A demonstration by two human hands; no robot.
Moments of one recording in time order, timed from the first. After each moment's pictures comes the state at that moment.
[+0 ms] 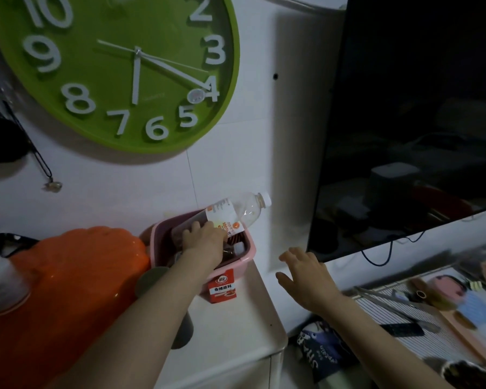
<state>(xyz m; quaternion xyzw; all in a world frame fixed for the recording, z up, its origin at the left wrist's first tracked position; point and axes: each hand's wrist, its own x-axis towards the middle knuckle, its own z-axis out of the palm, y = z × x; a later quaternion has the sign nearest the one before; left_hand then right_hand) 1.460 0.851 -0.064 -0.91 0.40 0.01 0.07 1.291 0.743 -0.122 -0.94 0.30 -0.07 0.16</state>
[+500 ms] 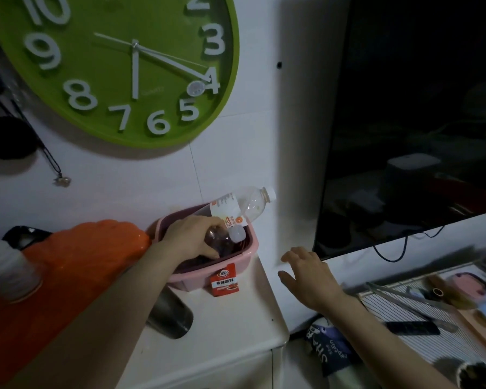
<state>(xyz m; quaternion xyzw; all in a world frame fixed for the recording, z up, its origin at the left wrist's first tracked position) 1.484 0.882 -0.048 -0.87 0.48 0.09 -0.09 1.289 0.737 -0.130 -0.94 0.28 -0.06 0.18</state>
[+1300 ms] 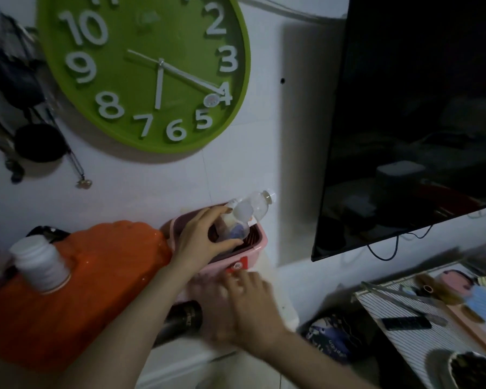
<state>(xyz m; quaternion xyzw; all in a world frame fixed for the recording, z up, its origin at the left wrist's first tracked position) 1.473 0.918 -0.069 -0.75 0.51 -0.08 -0.42 1.312 0.881 -0.122 -0.97 0.11 -0.16 0.17</state>
